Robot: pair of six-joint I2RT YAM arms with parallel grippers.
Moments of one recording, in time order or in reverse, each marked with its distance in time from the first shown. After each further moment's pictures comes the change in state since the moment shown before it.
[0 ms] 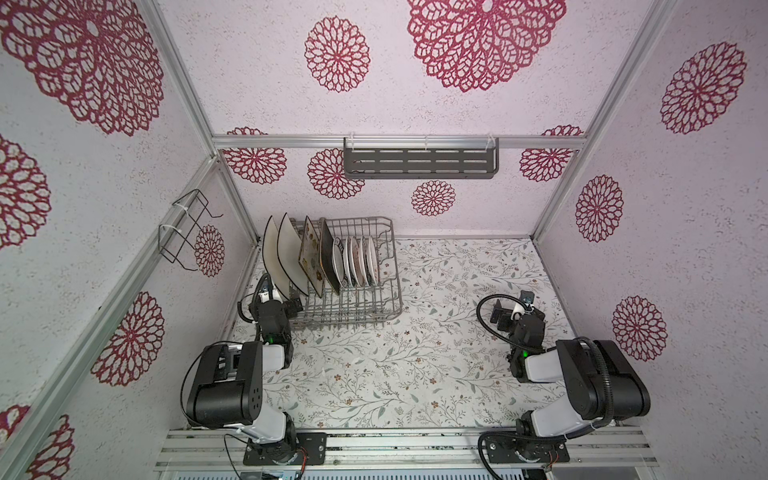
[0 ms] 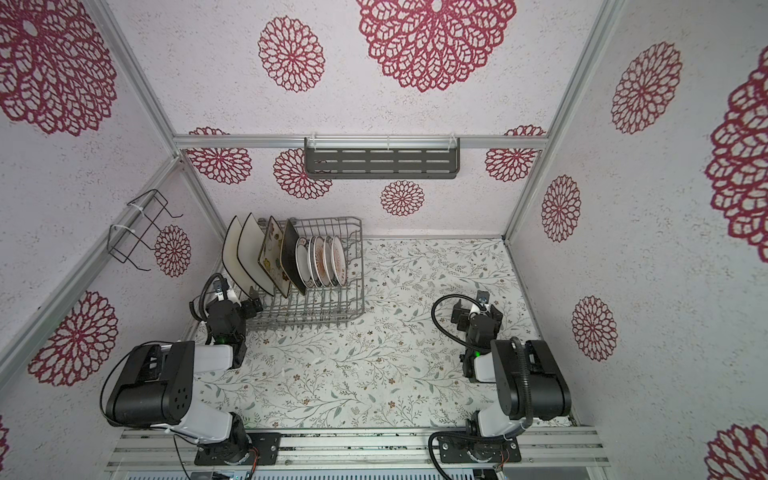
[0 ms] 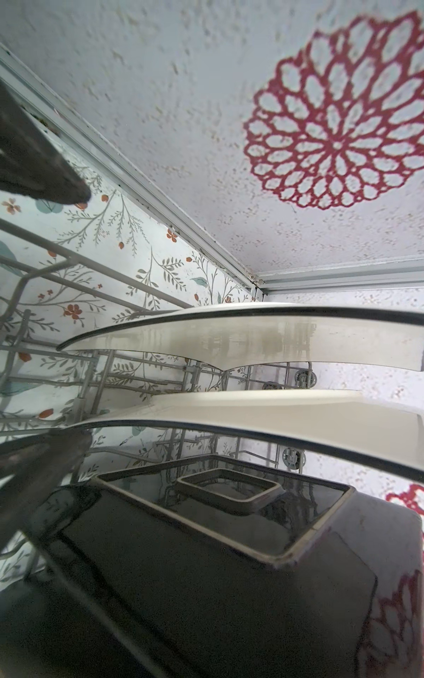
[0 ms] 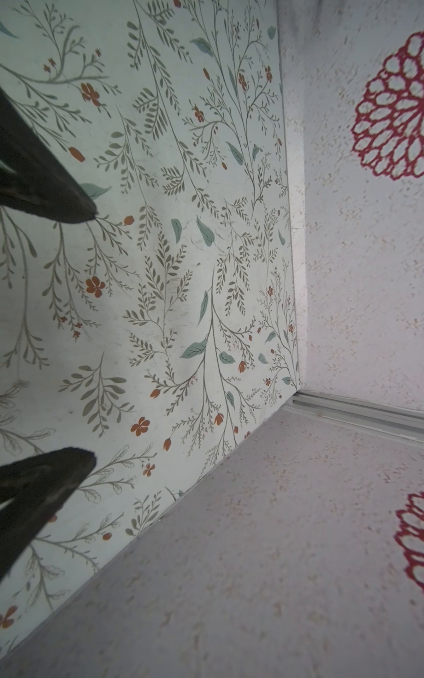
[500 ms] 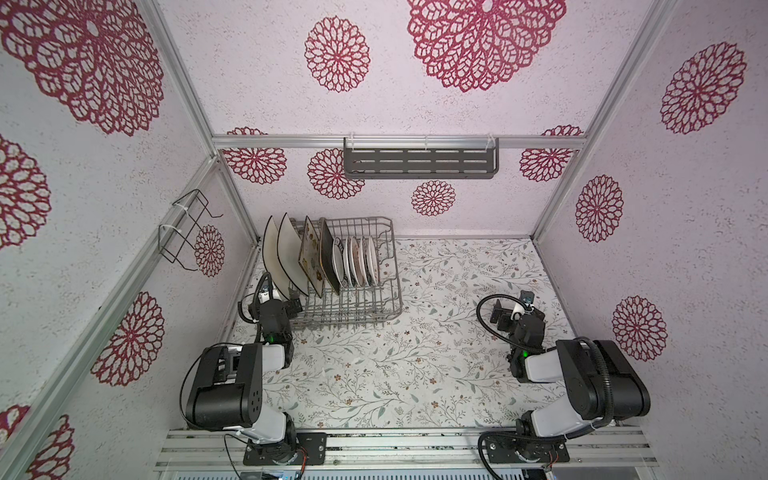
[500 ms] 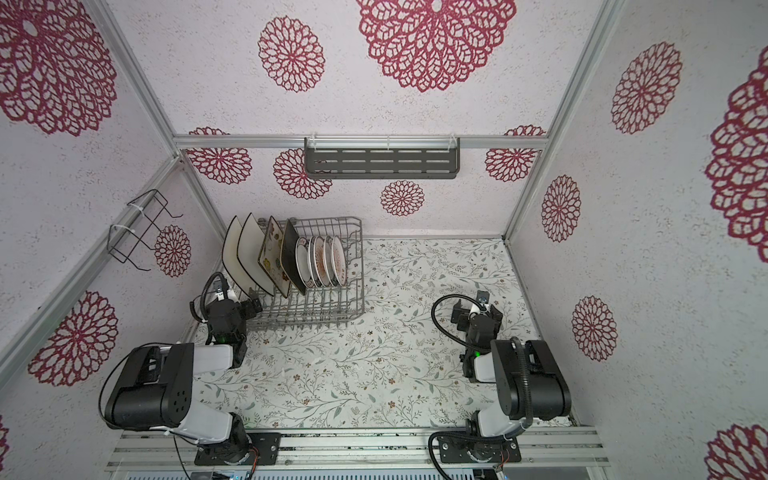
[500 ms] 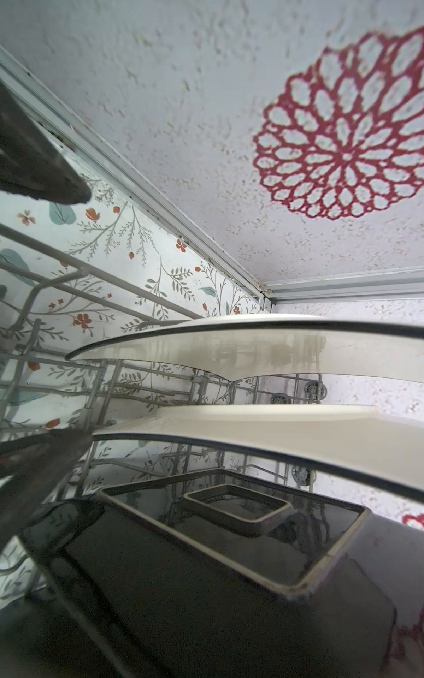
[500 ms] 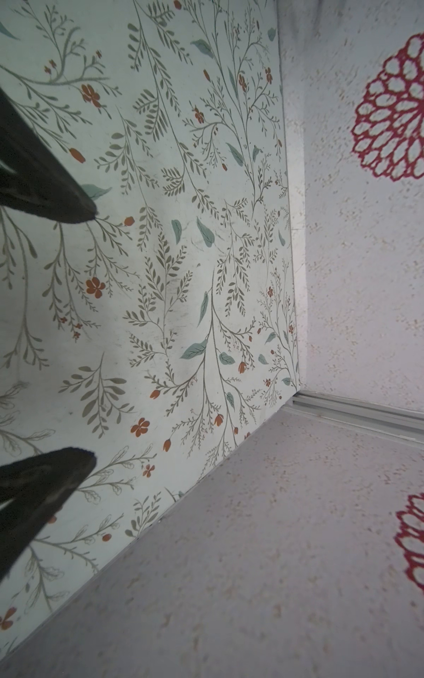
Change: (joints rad) left arm -0.039 -0.048 0.028 -0.128 -0.064 0.015; right arm 0.000 0.000 0.000 -0.002 -0.010 -0.001
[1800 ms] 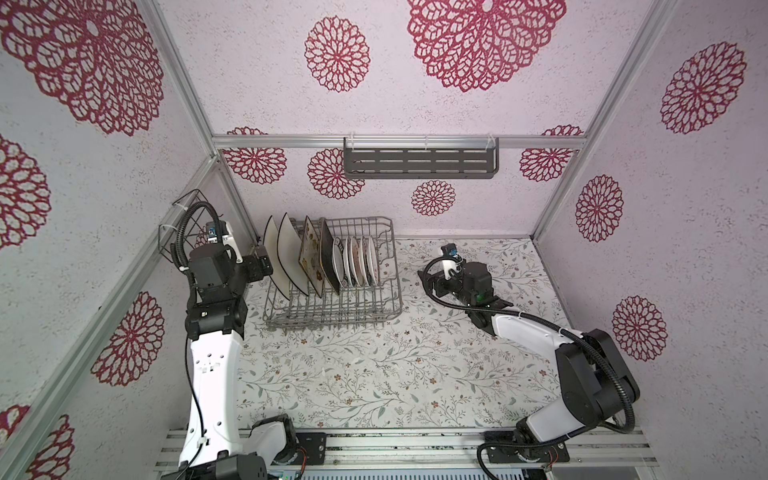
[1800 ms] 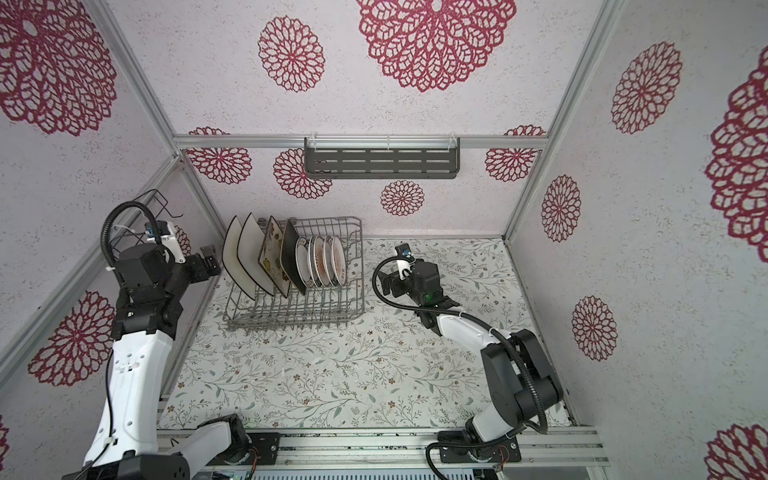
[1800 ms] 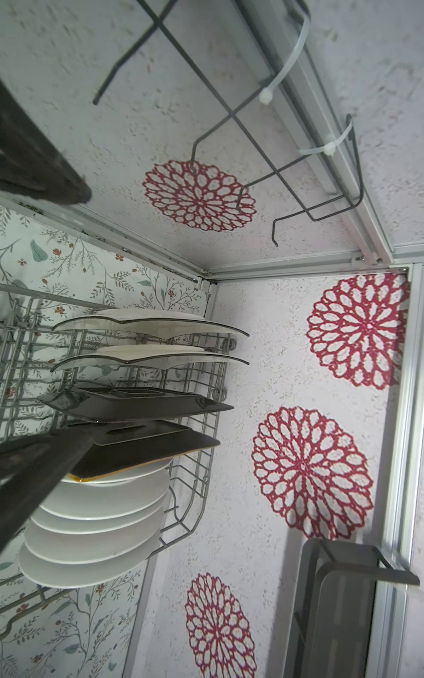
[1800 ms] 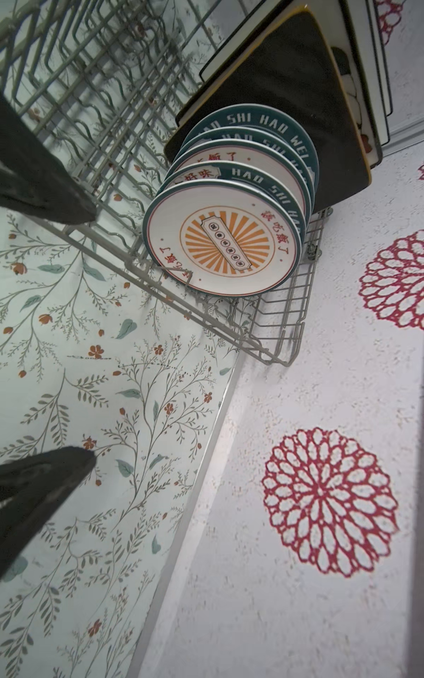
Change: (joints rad) left arm 0.203 -0.372 0.777 -1.201 0.362 -0.003; right arm 0.447 0.018 0.679 -0.692 -0.289 0.004
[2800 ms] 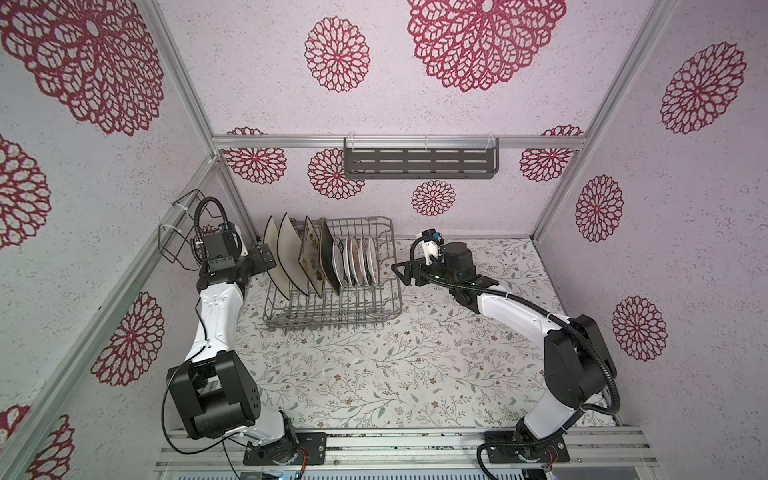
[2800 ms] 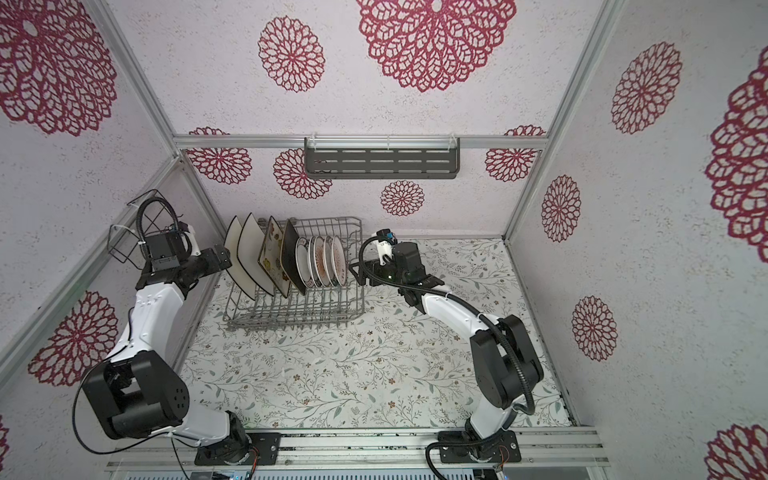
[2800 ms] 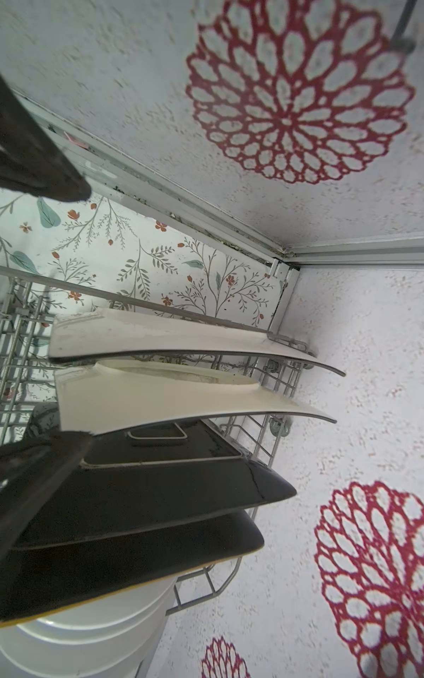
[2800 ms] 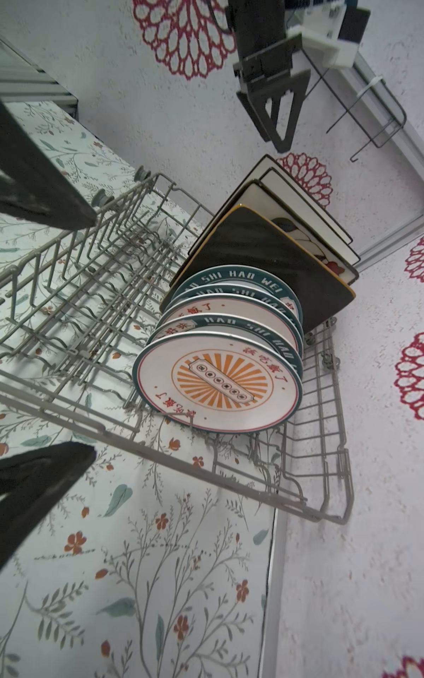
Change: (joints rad) left arm 0.053 0.396 0.095 0.021 0.097 -0.082; right arm 0.068 0.129 0.292 -0.237 -0.318 0.349
